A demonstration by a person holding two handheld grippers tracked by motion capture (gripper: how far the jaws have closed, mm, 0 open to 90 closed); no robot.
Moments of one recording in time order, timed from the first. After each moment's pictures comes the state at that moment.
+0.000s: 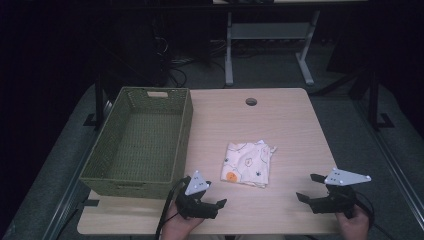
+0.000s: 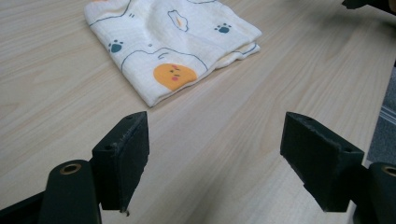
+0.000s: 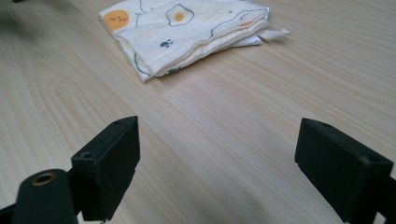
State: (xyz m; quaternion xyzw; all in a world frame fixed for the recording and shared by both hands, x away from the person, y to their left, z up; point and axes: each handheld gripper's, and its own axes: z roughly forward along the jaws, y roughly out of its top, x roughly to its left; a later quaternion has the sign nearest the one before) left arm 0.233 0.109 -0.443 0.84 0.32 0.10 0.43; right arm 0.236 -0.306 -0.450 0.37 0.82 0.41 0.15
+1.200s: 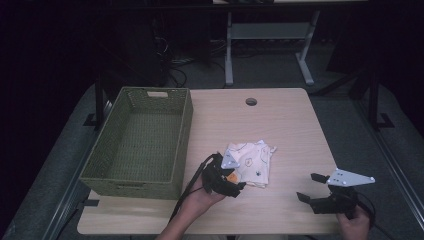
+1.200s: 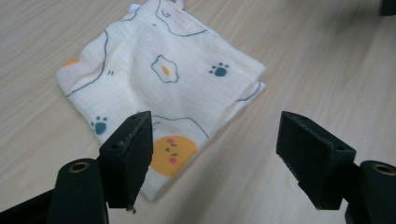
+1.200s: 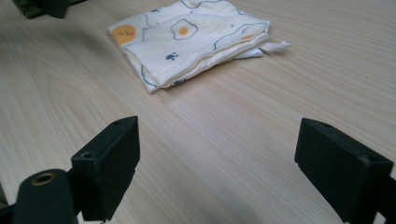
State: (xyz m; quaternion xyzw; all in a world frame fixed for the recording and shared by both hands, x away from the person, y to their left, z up) left arm 0.290 0.040 -0.414 0.89 0.26 0.10 0.35; right arm 0.231 -0.307 -0.446 0.36 0.81 0.43 0.15
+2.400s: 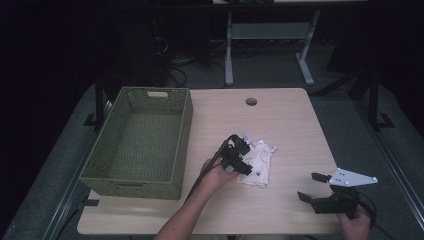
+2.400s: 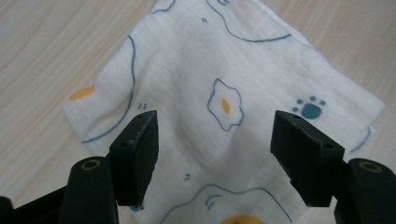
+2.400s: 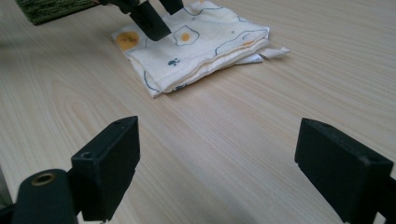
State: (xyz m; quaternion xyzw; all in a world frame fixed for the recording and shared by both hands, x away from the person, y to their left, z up) left arm 0.363 -0.013 -0.433 0.92 0.28 0.10 0.25; right arm 0.231 -0.309 -0.444 0.36 0.80 0.45 0.15
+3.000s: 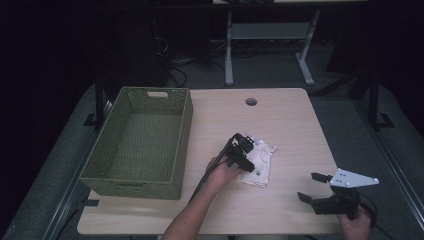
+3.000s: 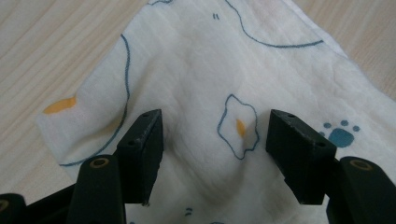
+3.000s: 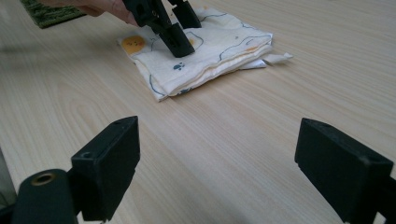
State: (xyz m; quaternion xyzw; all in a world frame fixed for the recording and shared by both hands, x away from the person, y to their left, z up) left arm 0.377 -0.026 -0.449 0.92 0.30 0.08 0.23; right arm 0.229 -0.308 -0.441 0.36 0.80 0.45 0.16
